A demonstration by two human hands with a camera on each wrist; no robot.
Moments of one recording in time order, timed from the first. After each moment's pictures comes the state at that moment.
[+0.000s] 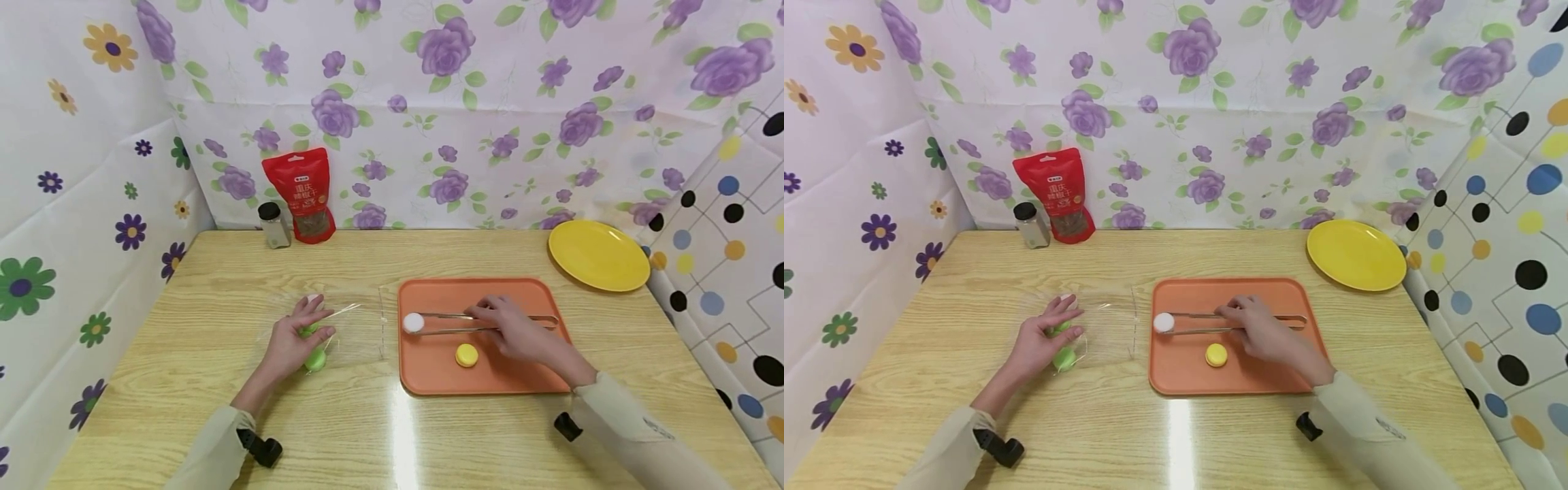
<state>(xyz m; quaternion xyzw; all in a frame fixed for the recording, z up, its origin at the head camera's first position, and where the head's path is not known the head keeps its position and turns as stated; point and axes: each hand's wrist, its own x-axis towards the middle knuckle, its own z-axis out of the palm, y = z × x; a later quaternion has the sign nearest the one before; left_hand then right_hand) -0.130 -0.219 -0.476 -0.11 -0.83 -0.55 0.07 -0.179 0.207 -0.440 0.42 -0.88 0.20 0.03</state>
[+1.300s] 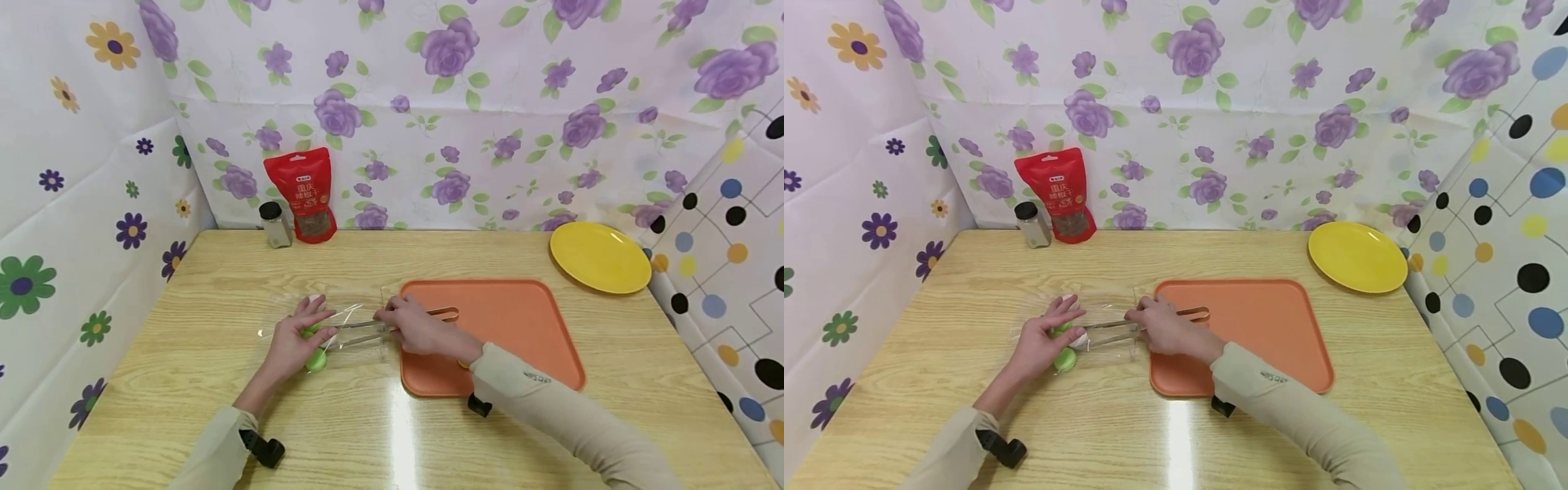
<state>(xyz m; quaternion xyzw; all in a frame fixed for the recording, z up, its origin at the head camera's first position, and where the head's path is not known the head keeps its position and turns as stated) -0.130 -0.216 -0.474 -0.11 -0.83 -0.54 0.08 -0.192 0.053 -0.444 0.49 -0.85 0.16 -0.04</state>
